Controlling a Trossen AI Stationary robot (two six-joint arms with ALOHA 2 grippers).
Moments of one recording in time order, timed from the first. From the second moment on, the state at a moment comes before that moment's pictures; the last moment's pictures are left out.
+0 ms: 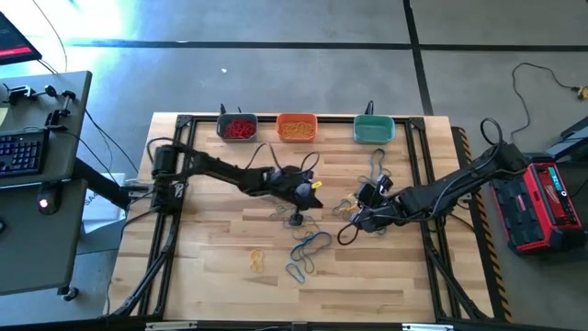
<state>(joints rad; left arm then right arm) 0.05 1.97 1.08 0.35 0.21 0.20 0.36 1.27 0.71 -0.60 0.70 0.78</state>
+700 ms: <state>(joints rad) 0.05 2.19 1.37 0.15 0.20 0.33 0.36 1.27 0.71 -0.60 0.71 0.78</state>
